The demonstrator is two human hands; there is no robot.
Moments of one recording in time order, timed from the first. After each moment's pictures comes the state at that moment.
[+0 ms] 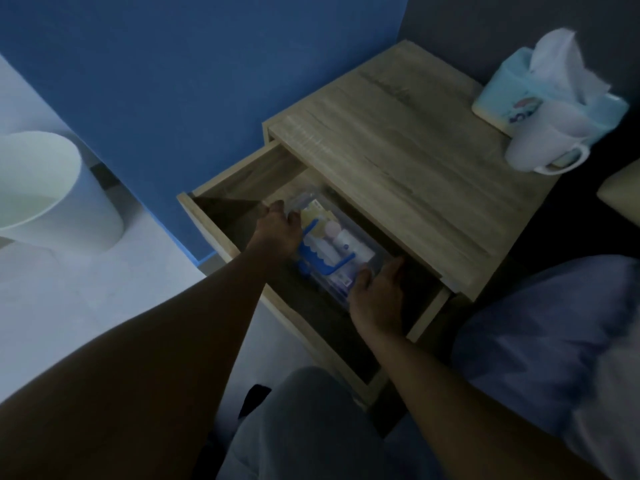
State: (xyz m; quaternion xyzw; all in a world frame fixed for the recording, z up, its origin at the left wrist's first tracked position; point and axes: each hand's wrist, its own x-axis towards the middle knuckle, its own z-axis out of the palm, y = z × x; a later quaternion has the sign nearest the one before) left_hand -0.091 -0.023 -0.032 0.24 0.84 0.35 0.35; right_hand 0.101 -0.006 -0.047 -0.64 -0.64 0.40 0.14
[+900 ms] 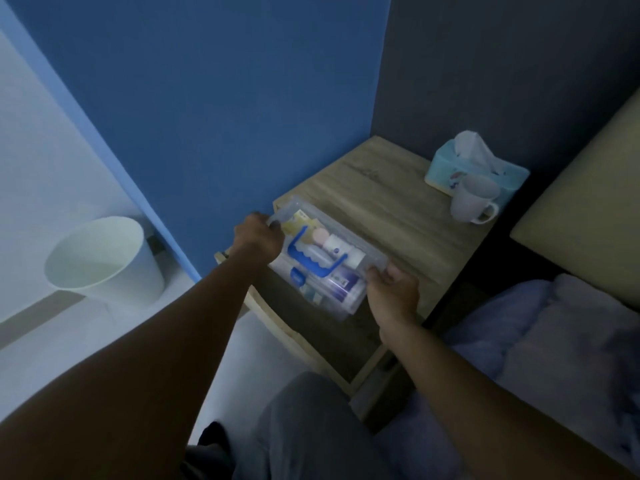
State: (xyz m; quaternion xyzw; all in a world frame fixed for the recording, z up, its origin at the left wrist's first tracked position) left_hand -0.078 -0.053 0.134 0.24 0.90 0.32 0.17; right_hand 0.137 0.005 0.088 -0.55 -0.52 0.58 0.29
